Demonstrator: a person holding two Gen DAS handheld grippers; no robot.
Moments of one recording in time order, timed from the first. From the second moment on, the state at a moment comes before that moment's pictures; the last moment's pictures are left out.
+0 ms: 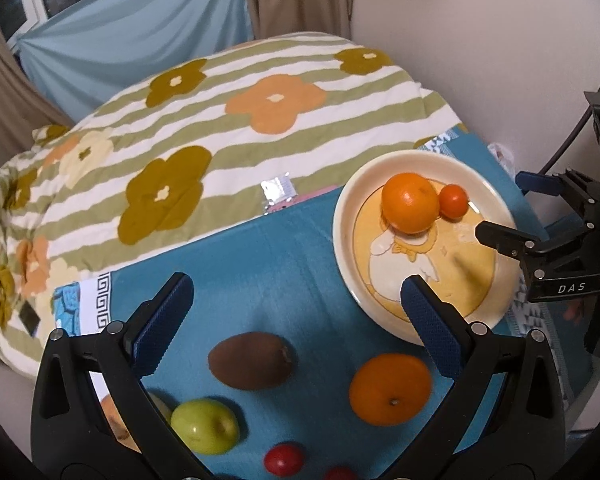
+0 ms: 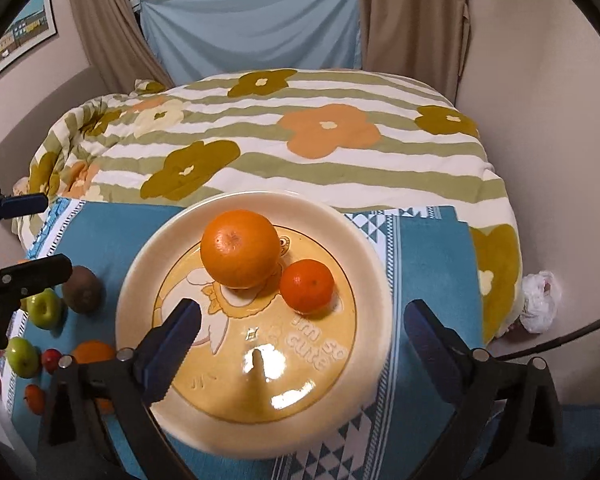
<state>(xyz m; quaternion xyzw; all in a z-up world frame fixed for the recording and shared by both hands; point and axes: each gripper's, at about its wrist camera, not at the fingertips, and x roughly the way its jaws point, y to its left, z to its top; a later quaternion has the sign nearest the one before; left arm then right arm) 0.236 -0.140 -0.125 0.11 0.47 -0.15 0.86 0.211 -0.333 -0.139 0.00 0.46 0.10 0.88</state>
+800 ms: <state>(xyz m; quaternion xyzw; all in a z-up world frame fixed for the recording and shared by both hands) 0.099 -0.074 -0.053 0.05 0.42 -0.05 0.90 0.108 -0.313 -0.061 0.00 0.44 0.14 0.89</state>
